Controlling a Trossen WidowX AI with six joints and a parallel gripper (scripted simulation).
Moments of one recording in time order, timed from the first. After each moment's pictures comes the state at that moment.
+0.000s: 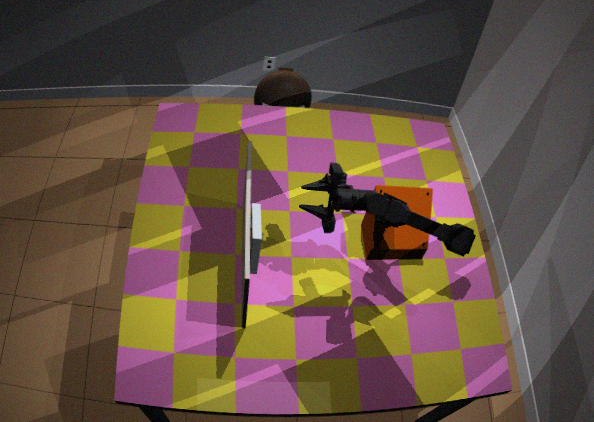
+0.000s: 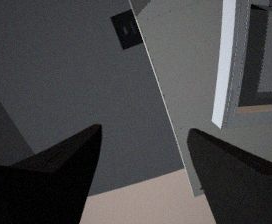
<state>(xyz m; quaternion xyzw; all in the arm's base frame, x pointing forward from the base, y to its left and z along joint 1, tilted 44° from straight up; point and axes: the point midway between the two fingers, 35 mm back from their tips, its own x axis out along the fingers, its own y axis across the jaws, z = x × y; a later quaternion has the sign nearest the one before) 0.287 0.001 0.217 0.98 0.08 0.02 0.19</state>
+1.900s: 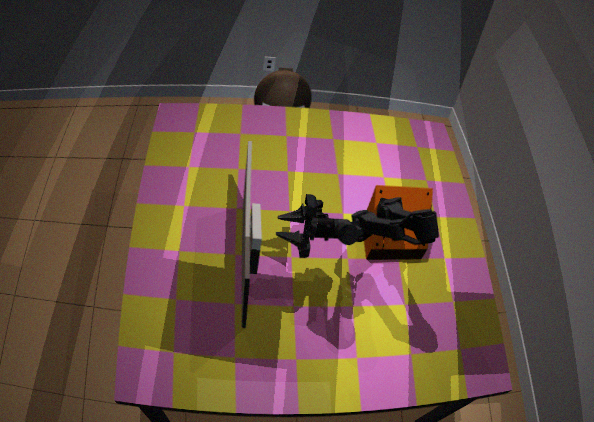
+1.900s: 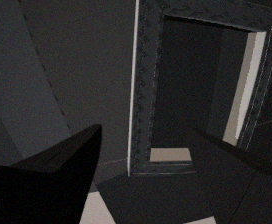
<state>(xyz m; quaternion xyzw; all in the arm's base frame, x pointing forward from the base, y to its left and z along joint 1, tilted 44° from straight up) 0.322 0.099 0.146 0.97 0.07 0.02 0.23</state>
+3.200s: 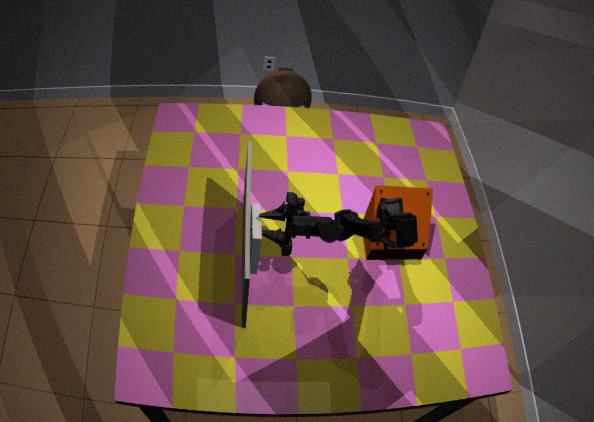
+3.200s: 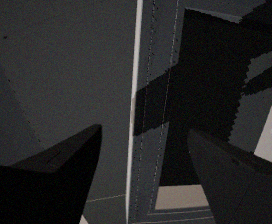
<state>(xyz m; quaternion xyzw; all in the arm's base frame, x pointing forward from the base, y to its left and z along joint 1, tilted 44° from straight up) 0.373 0.105 0.142 0.97 0.08 0.03 0.23</state>
